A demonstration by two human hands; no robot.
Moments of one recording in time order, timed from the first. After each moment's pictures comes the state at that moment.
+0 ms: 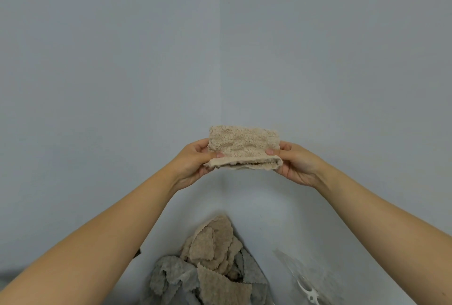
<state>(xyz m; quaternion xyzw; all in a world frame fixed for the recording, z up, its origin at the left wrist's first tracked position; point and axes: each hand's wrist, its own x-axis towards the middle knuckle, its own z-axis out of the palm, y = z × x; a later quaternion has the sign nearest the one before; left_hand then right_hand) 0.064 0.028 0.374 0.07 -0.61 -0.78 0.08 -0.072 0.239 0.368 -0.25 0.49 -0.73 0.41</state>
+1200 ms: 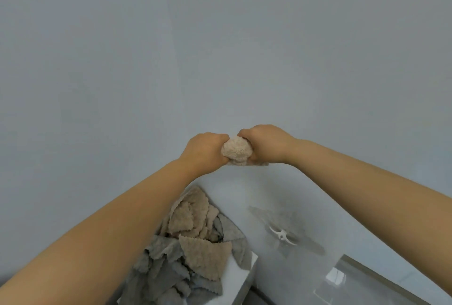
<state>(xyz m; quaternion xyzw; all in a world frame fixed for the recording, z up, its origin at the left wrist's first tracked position) 0.040 0.096 0.335 -0.06 -0.99 -0.07 0.12 -0.013 0.265 0.367 -0.41 0.91 -0.02 -0.02</state>
